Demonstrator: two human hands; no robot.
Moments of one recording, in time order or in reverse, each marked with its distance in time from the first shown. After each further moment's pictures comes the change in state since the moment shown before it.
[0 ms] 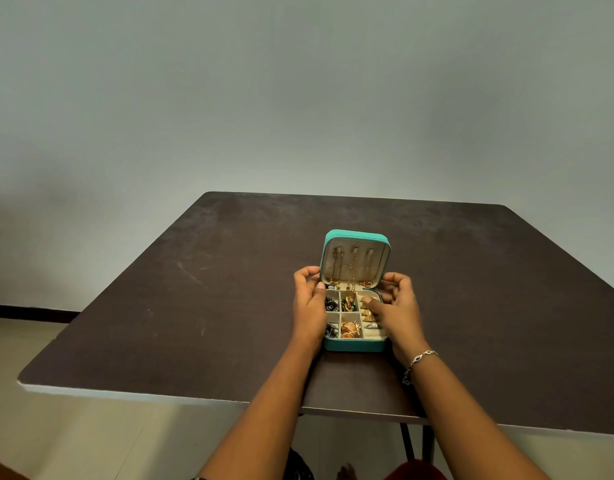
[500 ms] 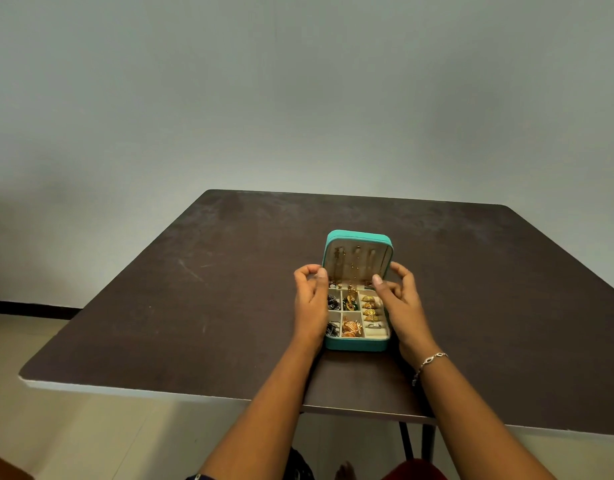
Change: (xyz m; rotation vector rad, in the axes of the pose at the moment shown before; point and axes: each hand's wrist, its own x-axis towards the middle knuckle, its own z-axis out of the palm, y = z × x) left_hand -0.001 0.000 -0.001 0.025 -0.013 0.048; right_hand -0.007 -0.010 -0.006 0.099 -0.093 -0.017
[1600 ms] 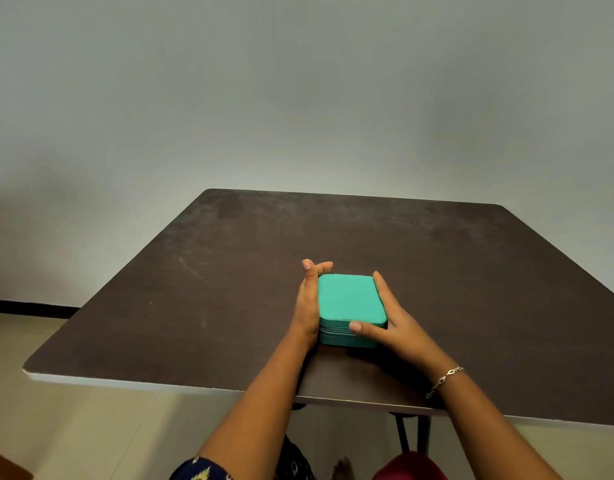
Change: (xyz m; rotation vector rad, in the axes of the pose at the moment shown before) left_hand -0.004 0.005 0.001 -0.218 -0.098 -0.122; right_hand -0.029 -0.003 -0.023 -0.530 -0.448 -0.044
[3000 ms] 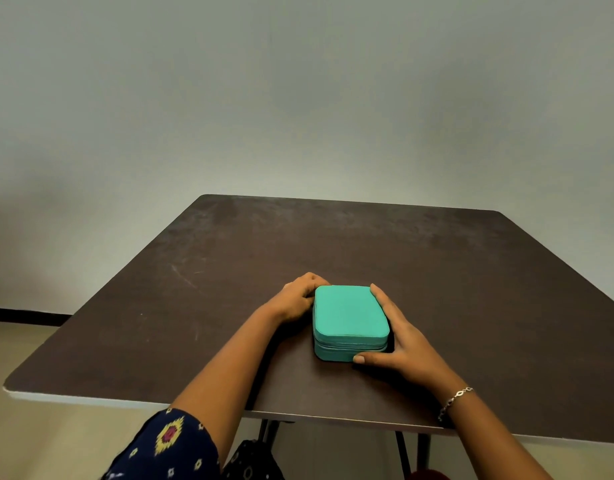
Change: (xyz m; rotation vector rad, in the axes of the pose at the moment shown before) left_hand 0.063 0.006 -0.047 1.048 -0.485 0.040; right_hand -0.001 0.013 -0.007 -0.089 0.023 -0.095
